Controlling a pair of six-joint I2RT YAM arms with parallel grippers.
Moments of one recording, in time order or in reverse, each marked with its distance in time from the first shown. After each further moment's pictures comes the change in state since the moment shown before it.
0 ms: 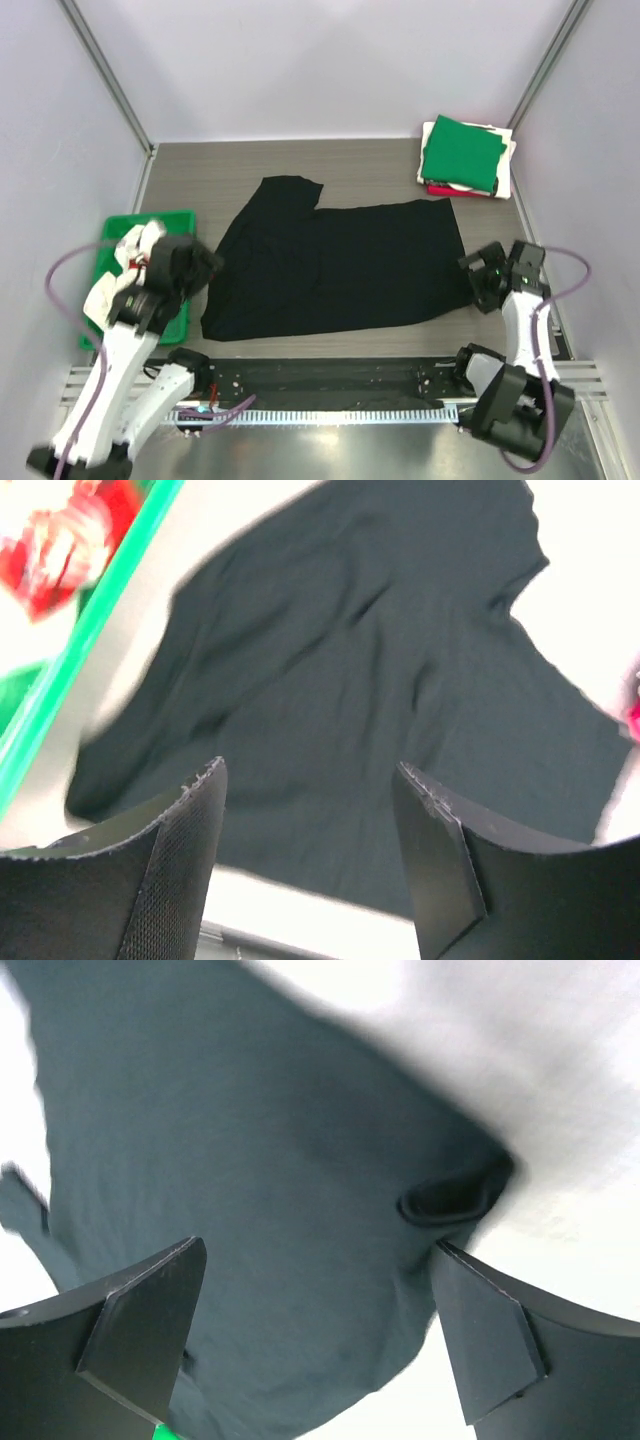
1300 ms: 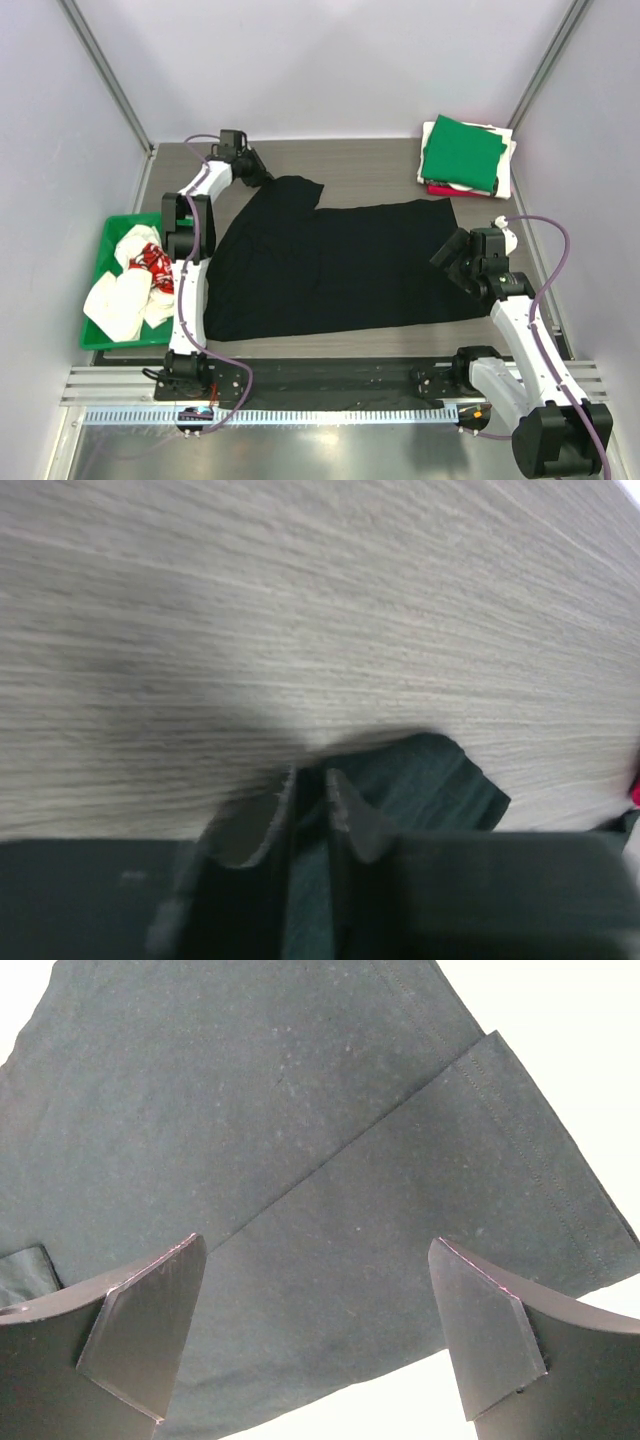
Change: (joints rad) left arm 0.210 1.841 1.202 0.587 0.624 0.369; right arm 0.510 -0.066 0.117 -0.032 0.376 -0.055
